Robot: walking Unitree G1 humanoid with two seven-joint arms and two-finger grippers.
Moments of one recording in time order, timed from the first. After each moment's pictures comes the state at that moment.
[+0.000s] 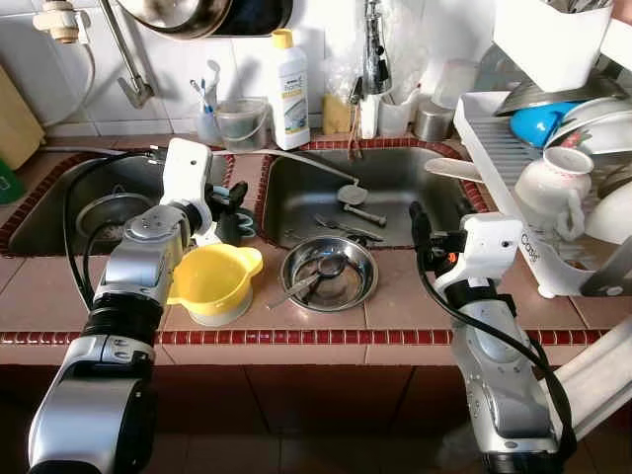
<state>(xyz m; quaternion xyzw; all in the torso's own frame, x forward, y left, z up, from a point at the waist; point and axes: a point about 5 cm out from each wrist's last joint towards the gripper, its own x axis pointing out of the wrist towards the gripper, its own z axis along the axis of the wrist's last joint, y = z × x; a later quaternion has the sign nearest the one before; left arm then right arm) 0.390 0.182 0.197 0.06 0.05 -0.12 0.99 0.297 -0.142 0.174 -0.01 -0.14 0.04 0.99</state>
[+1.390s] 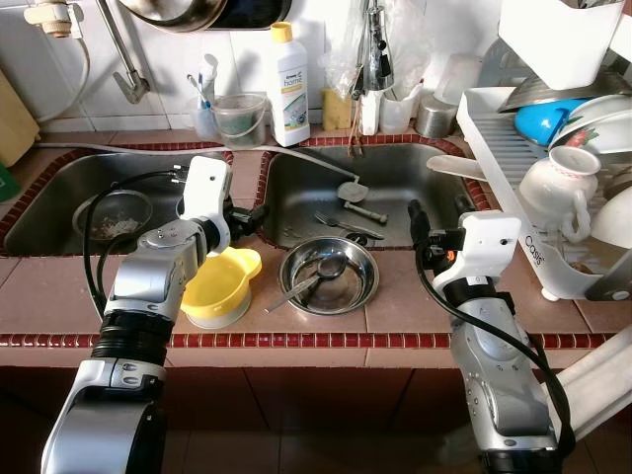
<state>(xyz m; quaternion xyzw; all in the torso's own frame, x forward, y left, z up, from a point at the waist) 0.376 0.156 0.183 0.01 0.12 -0.17 0.98 0.298 -0.140 0.174 -0.01 -0.14 0.04 0.99</state>
